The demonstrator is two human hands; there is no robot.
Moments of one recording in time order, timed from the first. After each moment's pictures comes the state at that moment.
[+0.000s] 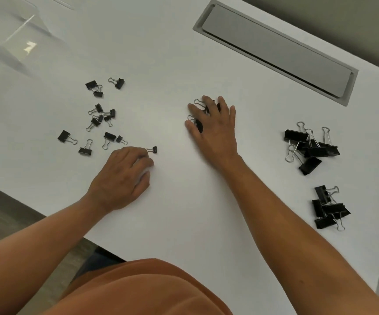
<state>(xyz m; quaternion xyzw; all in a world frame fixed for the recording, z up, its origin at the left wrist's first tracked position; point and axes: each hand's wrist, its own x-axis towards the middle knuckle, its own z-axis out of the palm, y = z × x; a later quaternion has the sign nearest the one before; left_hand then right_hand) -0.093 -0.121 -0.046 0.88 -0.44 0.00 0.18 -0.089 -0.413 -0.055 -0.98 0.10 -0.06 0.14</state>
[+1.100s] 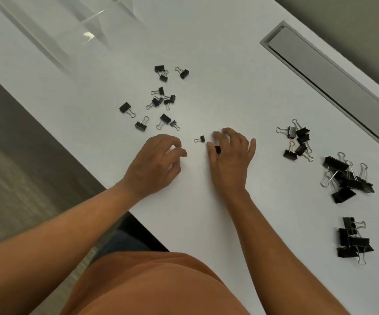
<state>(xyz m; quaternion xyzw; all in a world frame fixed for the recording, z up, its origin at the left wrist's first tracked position) -0.119 -0.096 -0.045 0.89 -0.35 0.12 0.27 -0.142 -0.316 -0.065 -0.97 0.10 -0.13 0.17</state>
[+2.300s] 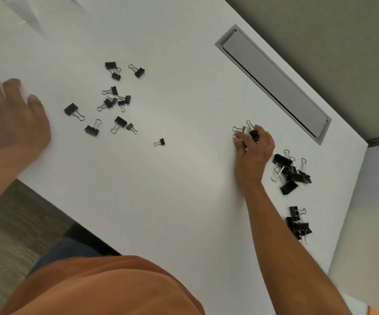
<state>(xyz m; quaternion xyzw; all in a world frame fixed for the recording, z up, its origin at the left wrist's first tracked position) 0.002 0.028 -0.079 0.98 0.14 0.11 0.12 -0.140 -0.472 -0.057 -0.94 0.24 -0.17 0.19</state>
